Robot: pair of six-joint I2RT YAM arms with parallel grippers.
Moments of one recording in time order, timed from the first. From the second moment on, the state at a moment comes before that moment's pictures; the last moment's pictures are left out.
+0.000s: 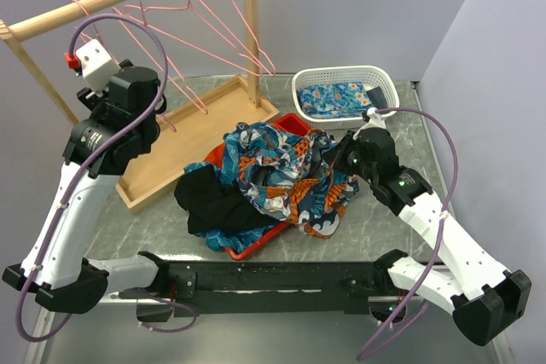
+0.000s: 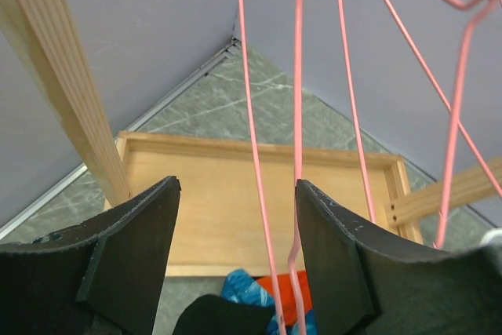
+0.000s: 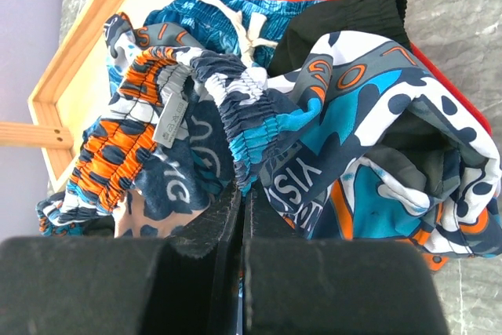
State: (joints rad) left arm -0.48 1.21 1.75 -0.98 -1.03 -0.65; right arm 0.48 0.96 0.90 -0.45 0.07 0.69
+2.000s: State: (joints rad) left arm -0.43 1.12 1.68 -0.89 -0.84 -0.53; right arm 0.52 1.02 0.94 -0.44 0.01 0.69
